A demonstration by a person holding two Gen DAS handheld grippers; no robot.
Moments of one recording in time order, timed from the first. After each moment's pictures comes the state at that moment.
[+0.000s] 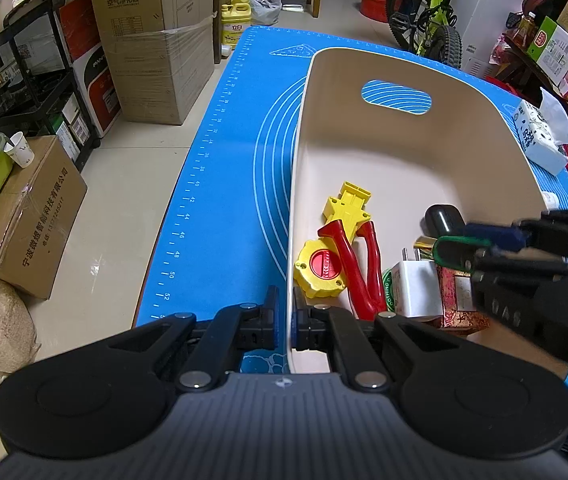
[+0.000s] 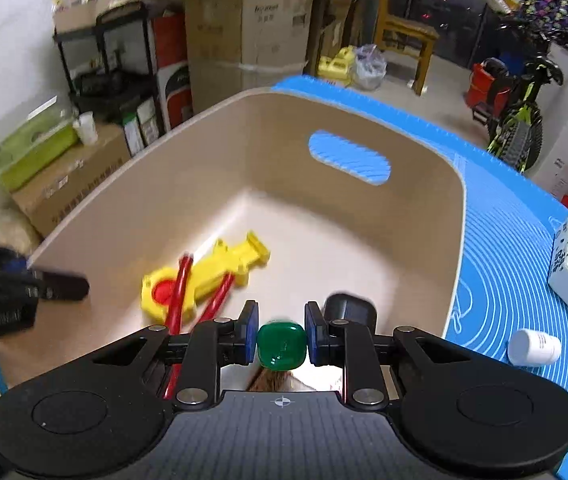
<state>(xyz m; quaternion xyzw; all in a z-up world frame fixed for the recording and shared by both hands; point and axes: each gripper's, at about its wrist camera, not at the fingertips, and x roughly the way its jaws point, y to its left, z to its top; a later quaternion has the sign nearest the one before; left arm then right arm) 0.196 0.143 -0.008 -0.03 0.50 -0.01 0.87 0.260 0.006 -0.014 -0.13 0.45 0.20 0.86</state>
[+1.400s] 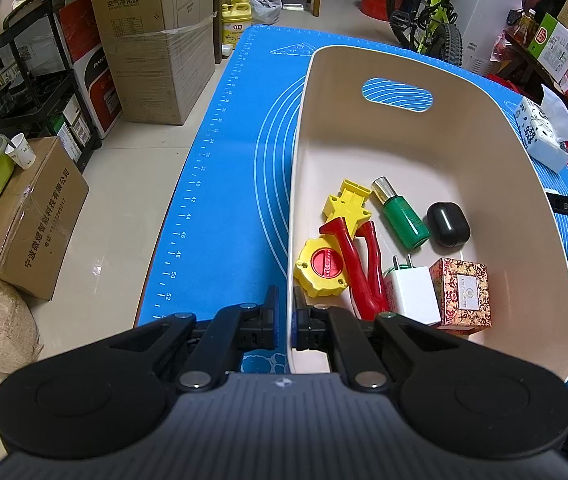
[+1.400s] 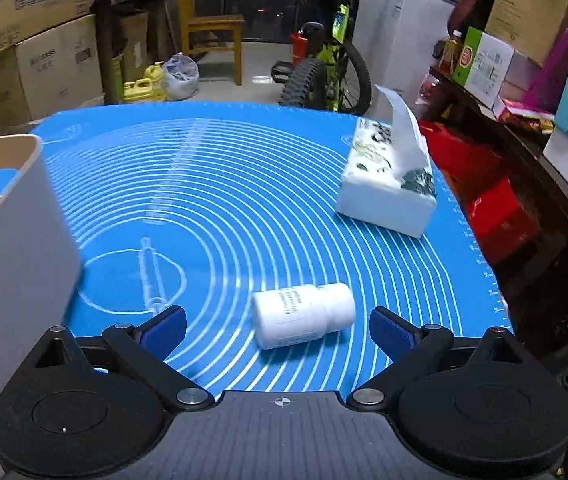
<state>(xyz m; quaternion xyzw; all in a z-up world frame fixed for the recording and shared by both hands) 0.196 0.143 -0.008 -0.03 0.50 -0.01 0.87 0.327 -0.202 -0.068 -0.02 0.42 -0.03 0.91</state>
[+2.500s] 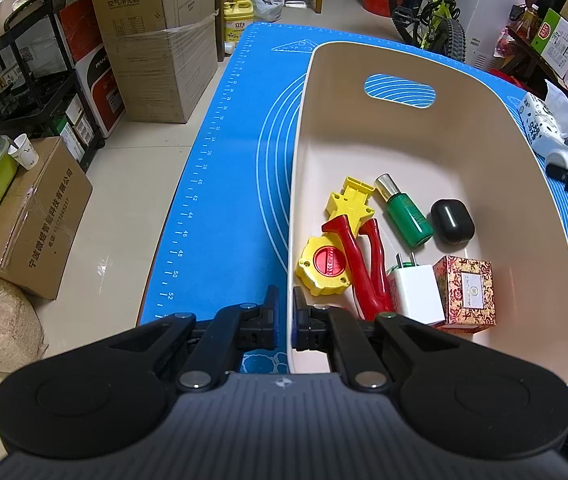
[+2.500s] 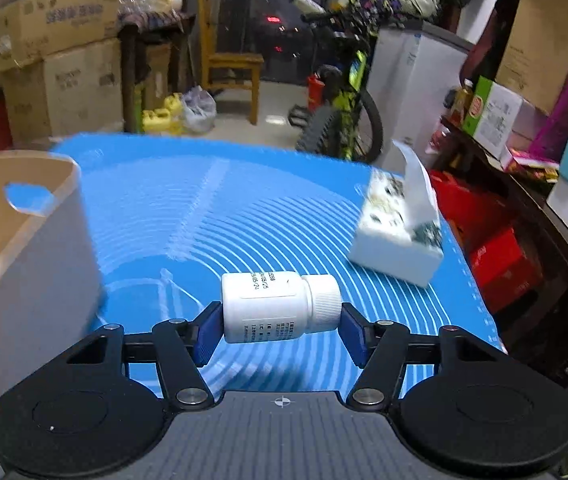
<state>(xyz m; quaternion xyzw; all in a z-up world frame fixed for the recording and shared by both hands) 0.197 0.140 -0.008 -0.02 0.50 0.00 0.86 0.311 -0.182 -0.042 -0.05 0.35 0.00 0.94</state>
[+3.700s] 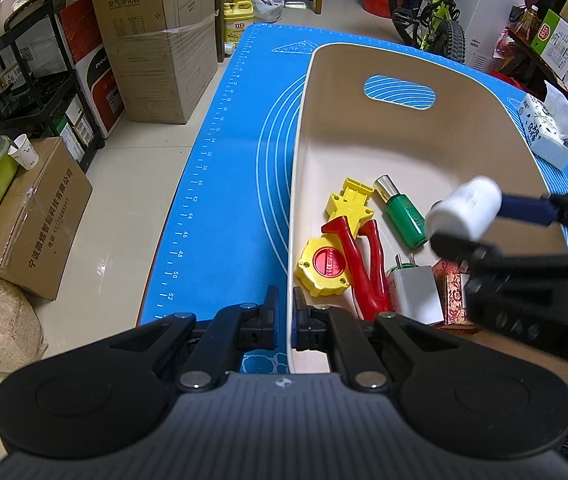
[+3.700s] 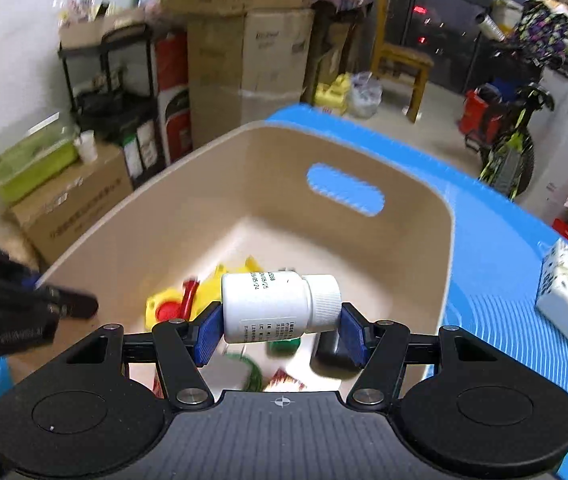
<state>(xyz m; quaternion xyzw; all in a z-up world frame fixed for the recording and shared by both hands) 0.197 0.140 -0.008 -0.02 0.50 0.00 0.86 0.250 0.014 -0.002 -0.13 0.41 0.19 0.88</state>
